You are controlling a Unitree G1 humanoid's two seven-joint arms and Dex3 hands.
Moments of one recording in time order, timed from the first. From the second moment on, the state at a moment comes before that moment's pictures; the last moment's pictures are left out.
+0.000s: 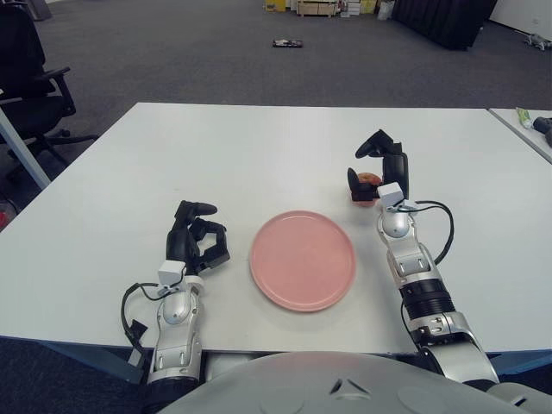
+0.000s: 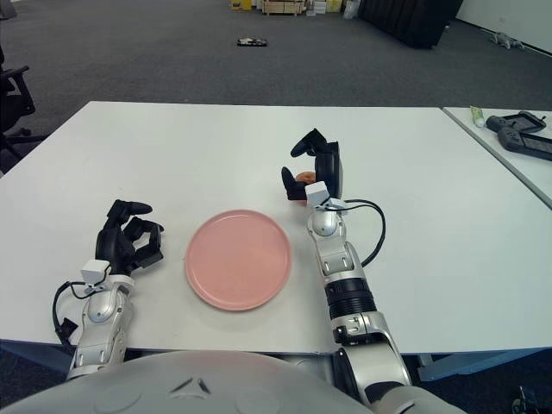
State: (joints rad) left arm 0.28 -0.06 0.10 0.01 -0.01 -0.30 0.08; right arm -0.23 -0.08 0.07 0.22 -0.30 -0.22 -0.32
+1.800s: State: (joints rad) left arm 0.29 -0.06 0.11 0.00 -0.01 -0.29 0.08; right arm -0.43 -0.14 0.15 0.77 -0.42 0.06 -0.33
